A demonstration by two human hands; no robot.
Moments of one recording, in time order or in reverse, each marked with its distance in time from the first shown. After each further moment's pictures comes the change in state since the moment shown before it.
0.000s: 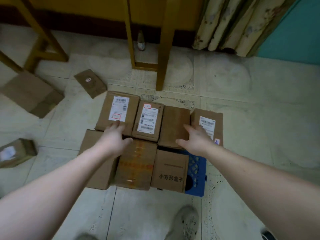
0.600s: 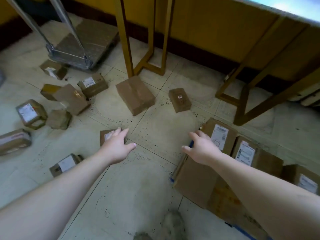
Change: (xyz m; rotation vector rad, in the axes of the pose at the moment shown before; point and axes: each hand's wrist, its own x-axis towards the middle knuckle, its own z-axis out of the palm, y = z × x) left_hand -0.149 -0.385 -0.183 -0.307 0.162 -0.337; right_hand -0.064 -0.427 0.125 -0.349 -0.019 -0.353
